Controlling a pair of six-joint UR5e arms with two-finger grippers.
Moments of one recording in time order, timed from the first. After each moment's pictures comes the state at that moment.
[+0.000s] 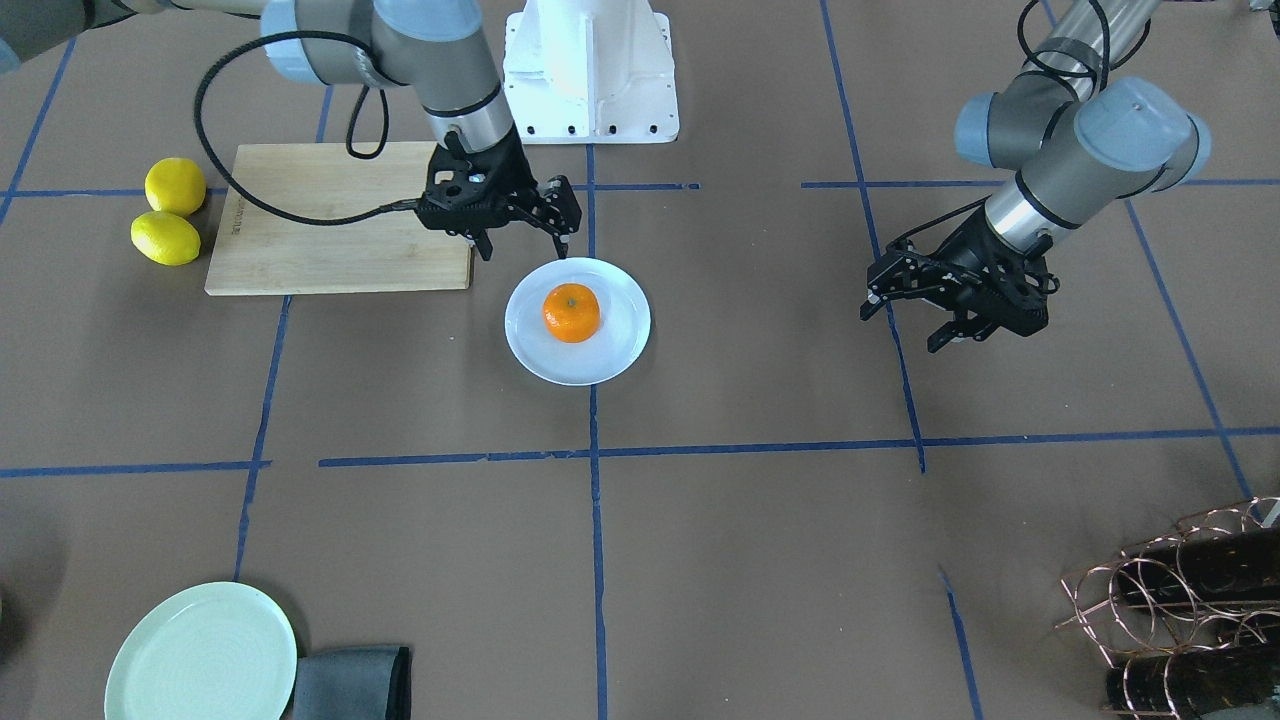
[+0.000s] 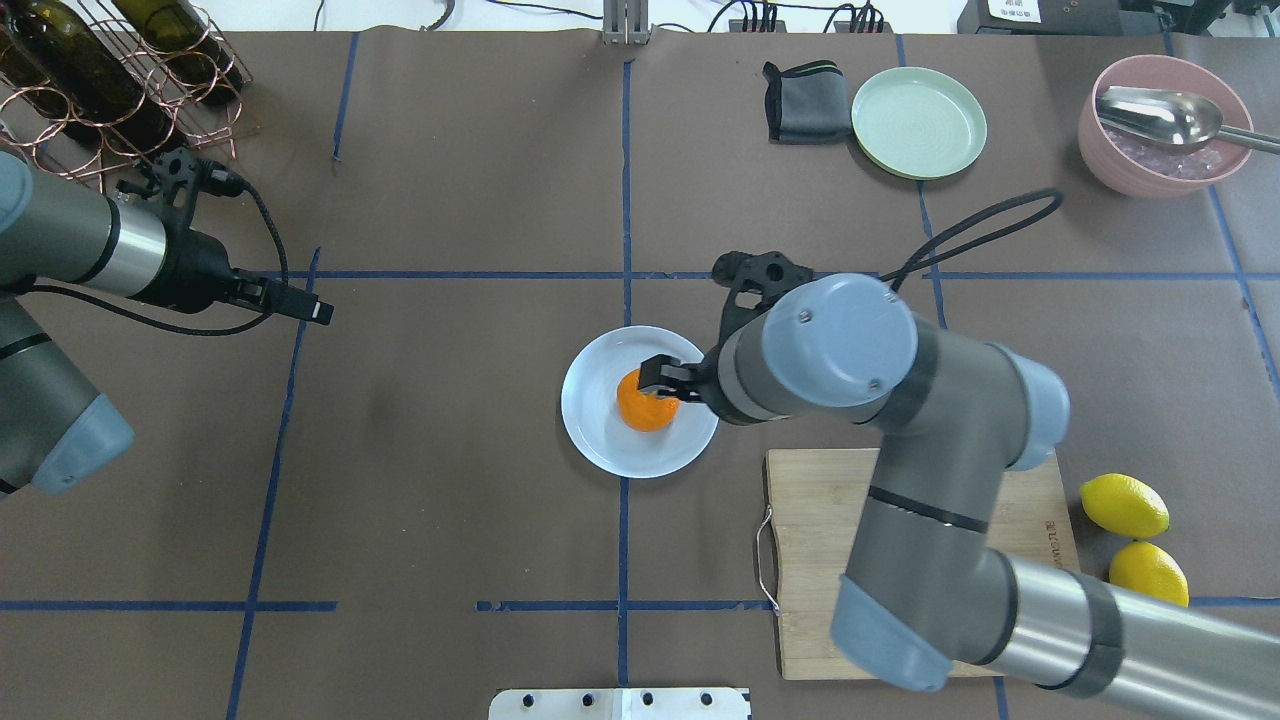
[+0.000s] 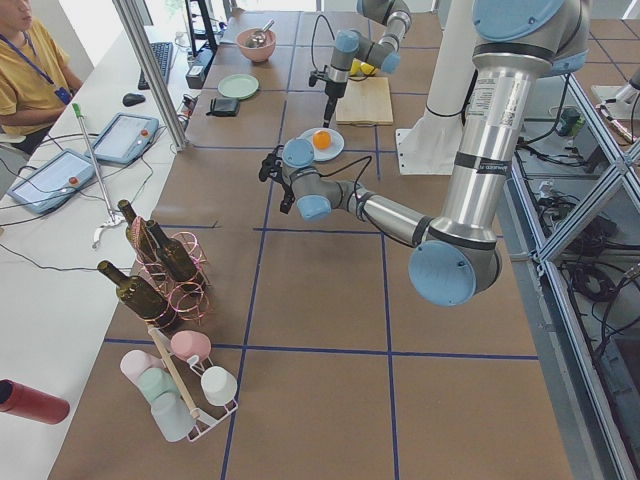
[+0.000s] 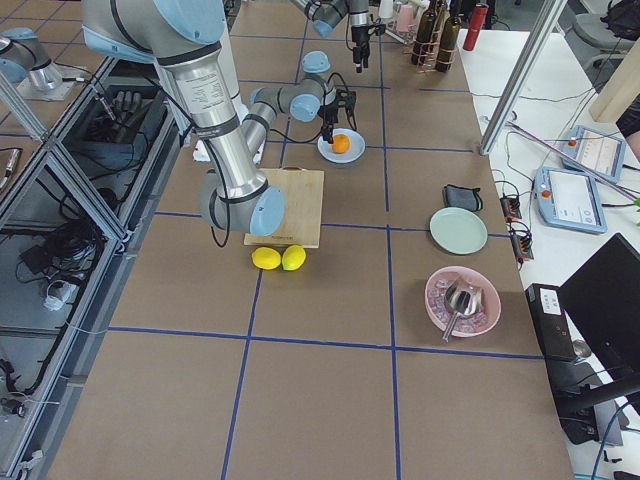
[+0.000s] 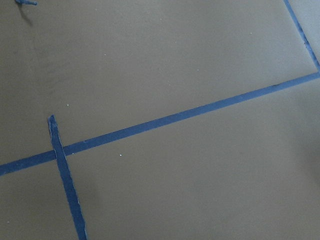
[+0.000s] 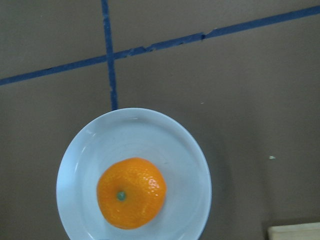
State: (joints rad) left arm -0.88 -1.76 -1.68 -2.33 -2.21 -0.82; right arm 0.48 -1.07 1.93 -1.50 1.78 1.44
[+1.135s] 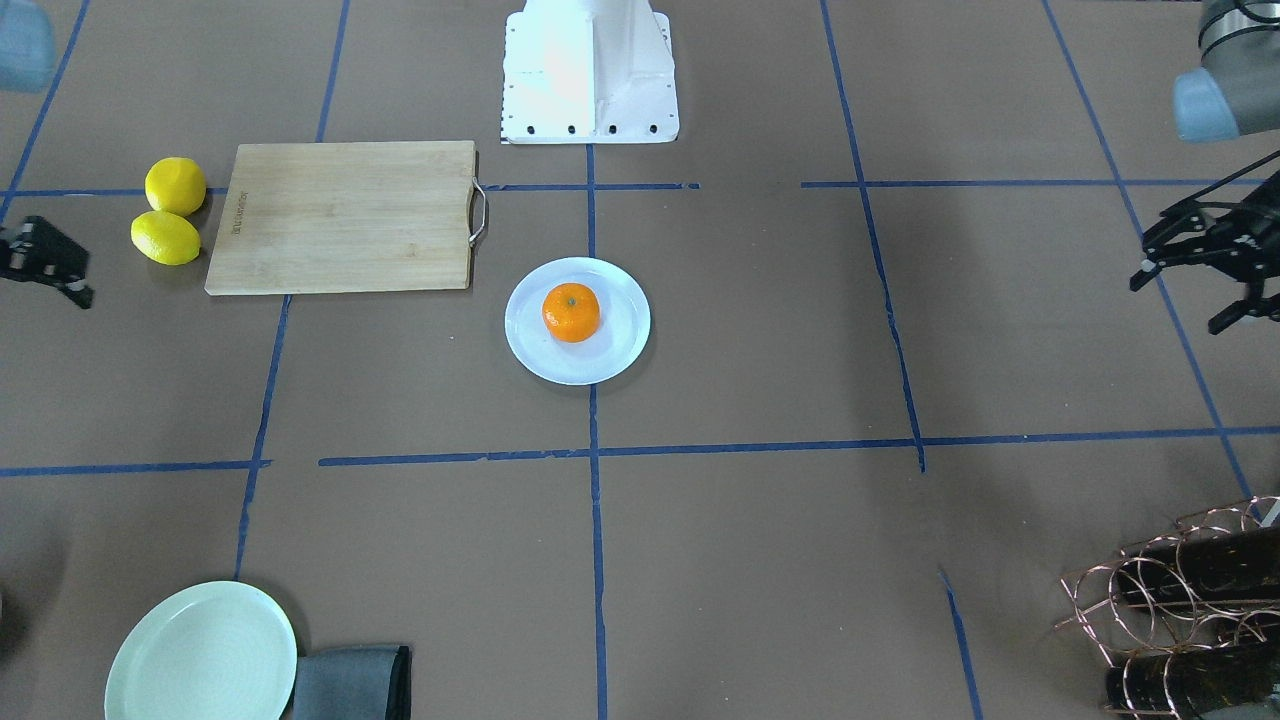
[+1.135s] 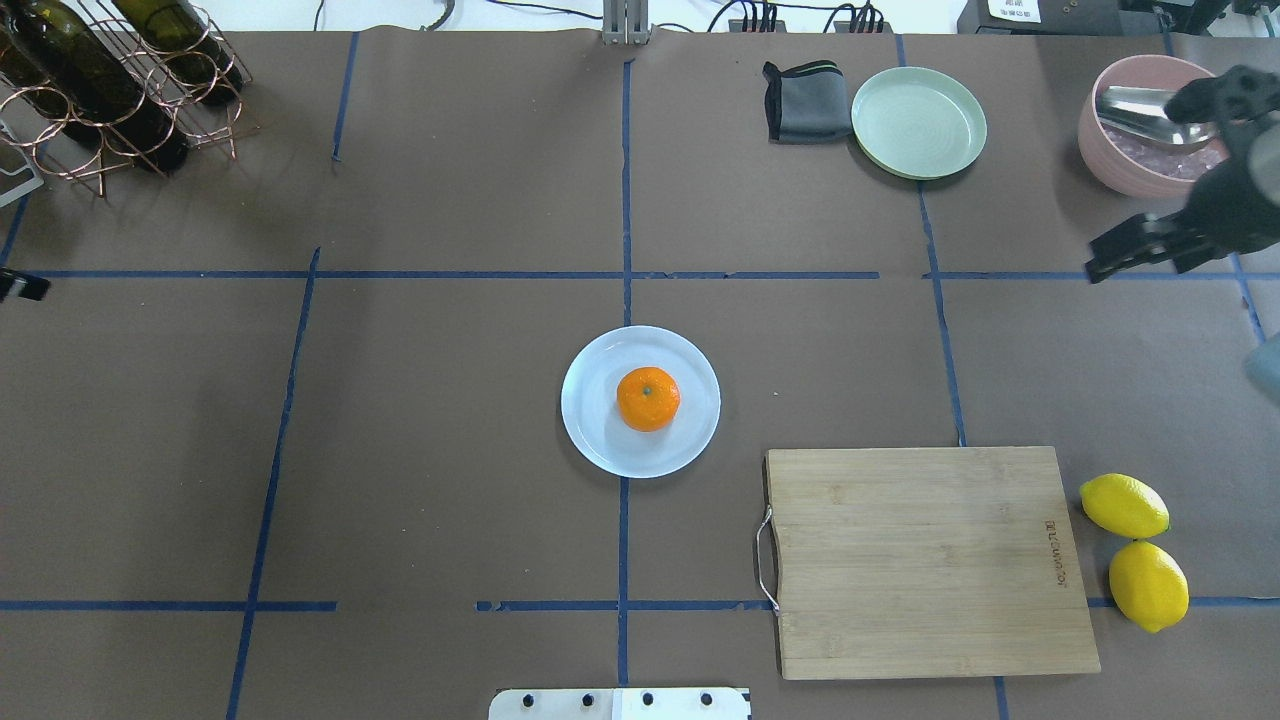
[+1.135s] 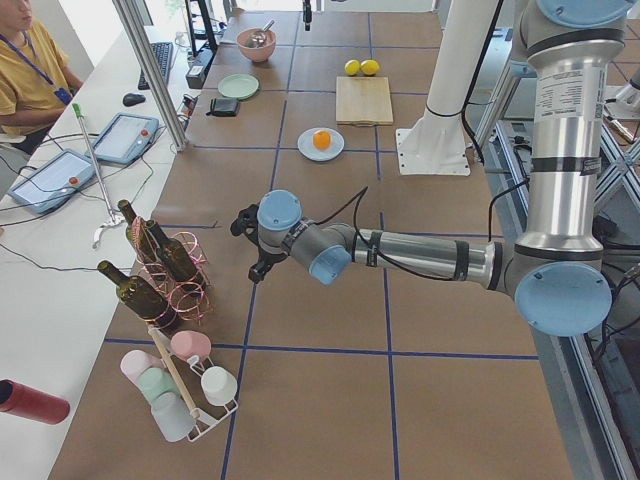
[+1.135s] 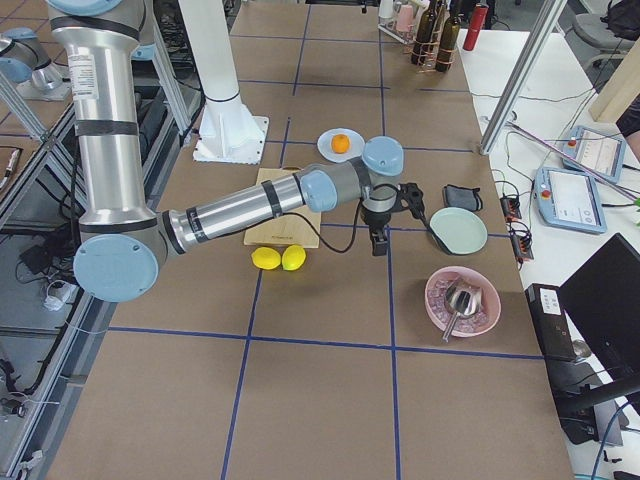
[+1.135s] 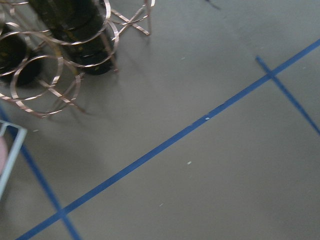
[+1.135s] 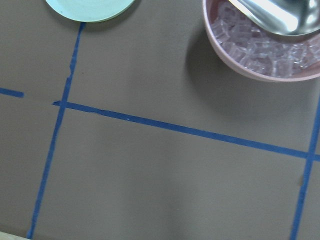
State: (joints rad) left arm -1.47 -1.57 -1.67 -1.86 -2.41 0.21; right arm 1.40 -1.52 1.81 -1.59 2.39 0.09
